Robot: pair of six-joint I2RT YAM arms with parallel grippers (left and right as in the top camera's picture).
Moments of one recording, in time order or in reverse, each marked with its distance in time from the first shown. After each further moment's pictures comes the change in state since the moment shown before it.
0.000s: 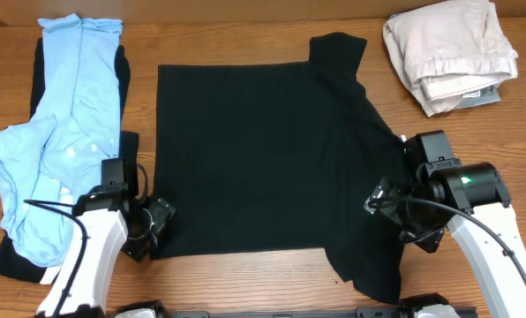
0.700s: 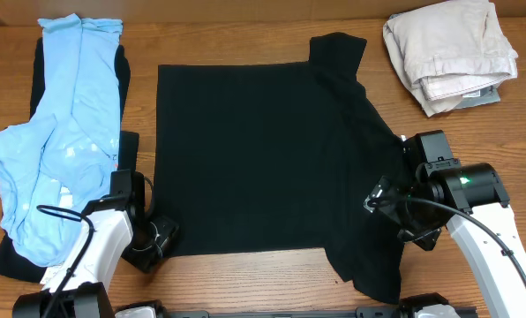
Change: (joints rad) left arm 0.000 0.061 -0.083 0.031 0.009 -0.020; right arm 0.000 0.000 -0.005 0.026 -0.008 0.001
